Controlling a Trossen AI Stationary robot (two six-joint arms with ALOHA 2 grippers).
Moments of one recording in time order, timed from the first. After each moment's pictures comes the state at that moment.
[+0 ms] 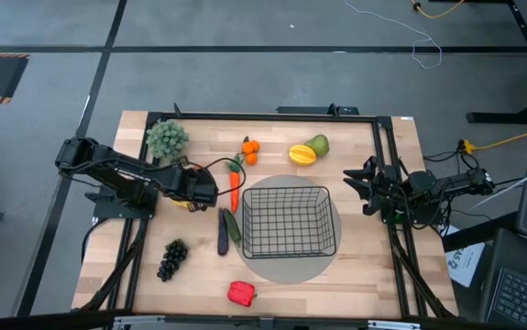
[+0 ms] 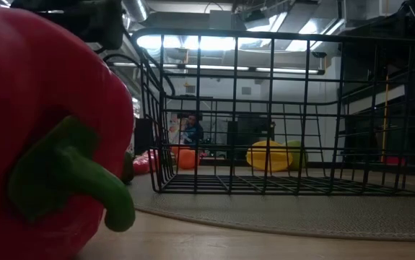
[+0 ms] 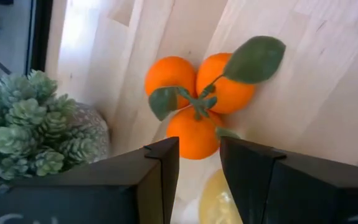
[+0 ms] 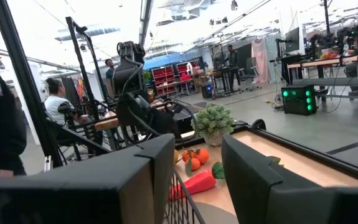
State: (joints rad) left arm -0.11 1.36 0.77 -0.95 -0.59 -0.53; right arm 0.24 0.02 0.01 0.25 0.45 0.15
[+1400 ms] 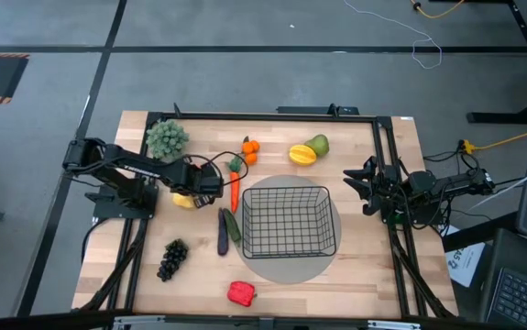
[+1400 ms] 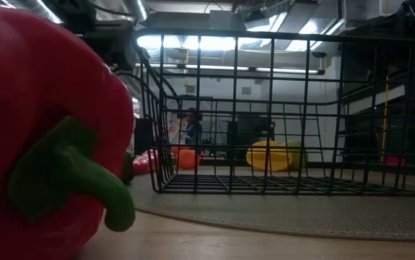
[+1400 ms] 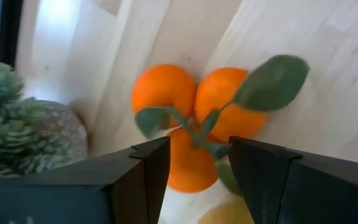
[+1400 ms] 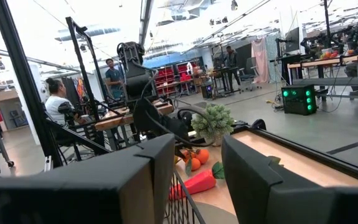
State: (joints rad) left arm 0.01 1.44 0.73 -0.79 -0.55 -0.49; right arm 0.24 0.02 0.01 0.25 0.45 0.16
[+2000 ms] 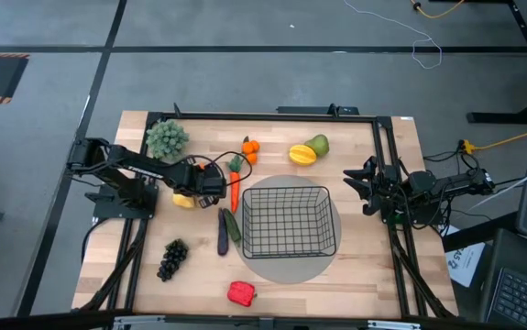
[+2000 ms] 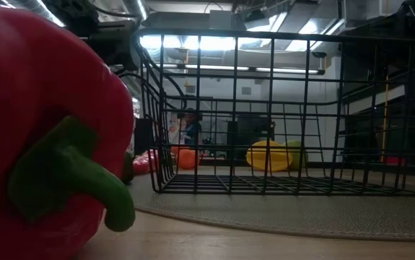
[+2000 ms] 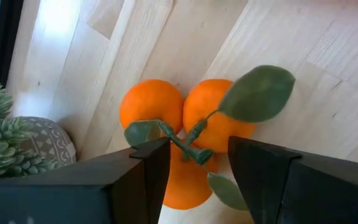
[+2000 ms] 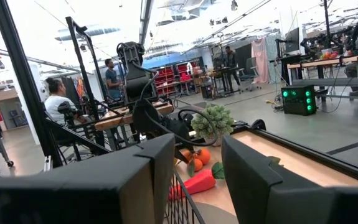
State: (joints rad) left arm 0.01 1.47 0.73 -0.71 -0.57 -0.50; right arm 0.24 0.02 0.01 0.25 0.45 0.15
